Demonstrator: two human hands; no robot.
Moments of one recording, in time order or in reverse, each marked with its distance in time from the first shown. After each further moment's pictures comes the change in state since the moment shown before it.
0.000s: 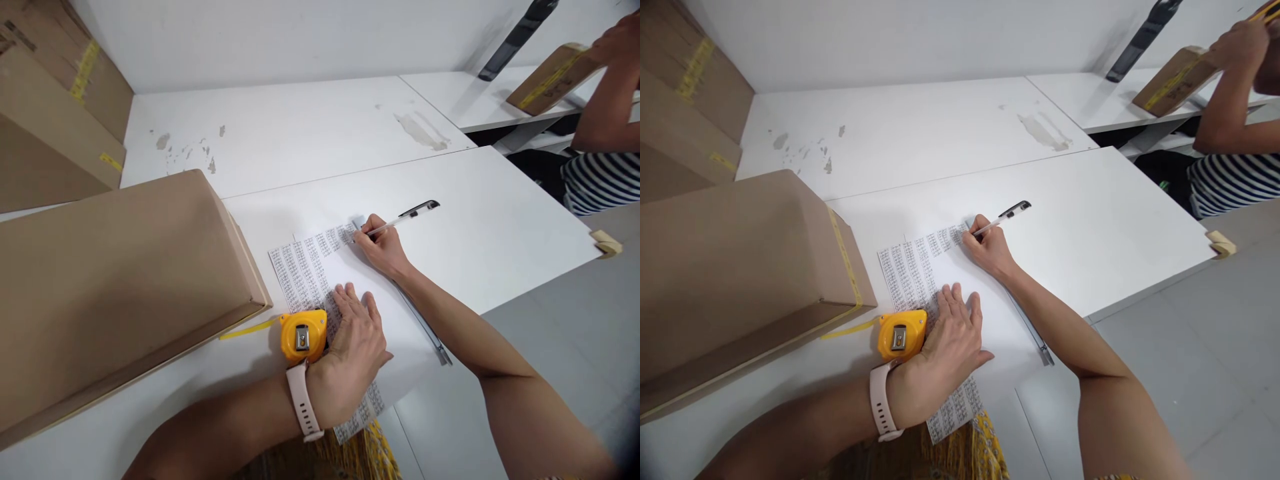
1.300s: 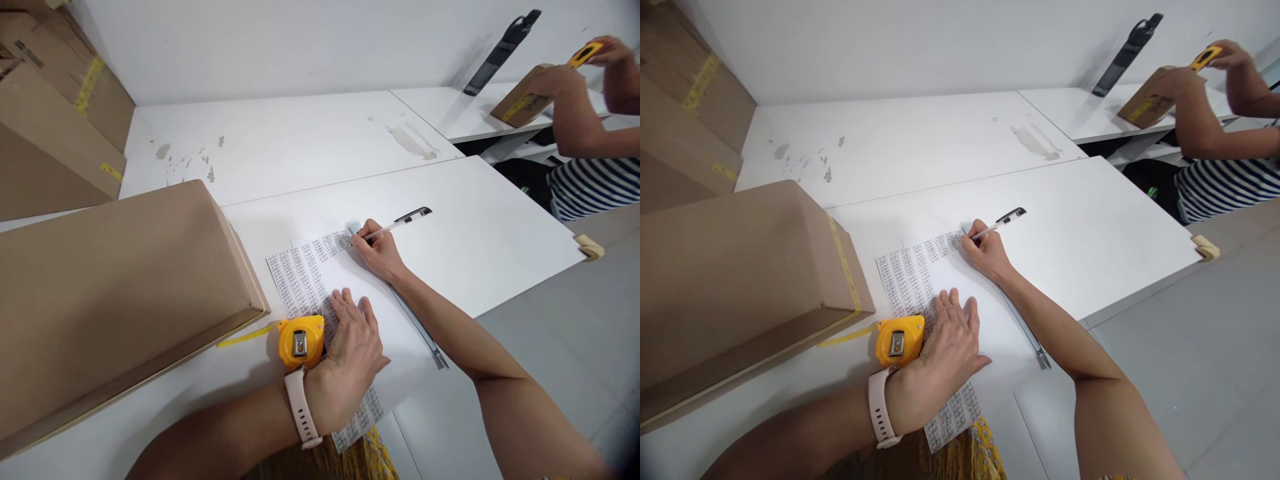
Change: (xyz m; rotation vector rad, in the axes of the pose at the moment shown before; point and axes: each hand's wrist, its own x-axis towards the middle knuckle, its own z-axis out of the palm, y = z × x) left_hand -0.003 -0.009 -0.010 -0.135 0.001 0.038; right_hand 0.003 0.004 -0.004 0.004 -0.005 -0.003
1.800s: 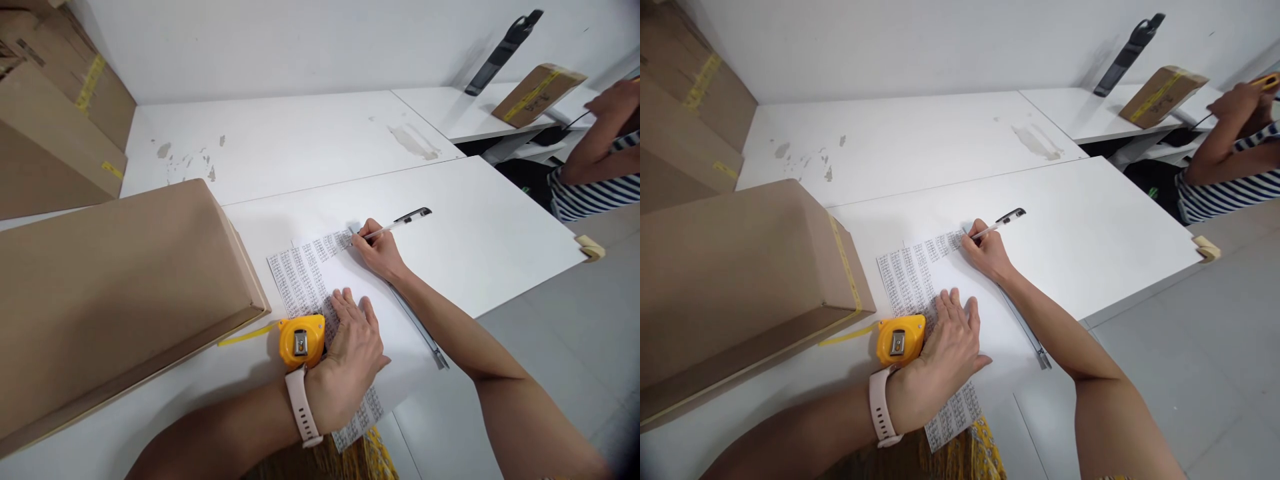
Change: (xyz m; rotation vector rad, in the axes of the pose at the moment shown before) left_hand 0.005 -0.002 -0.005 -0.152 -0.068 -0.025; right_hand 0.000 -0.001 0.000 -0.007 -0.010 -0.006
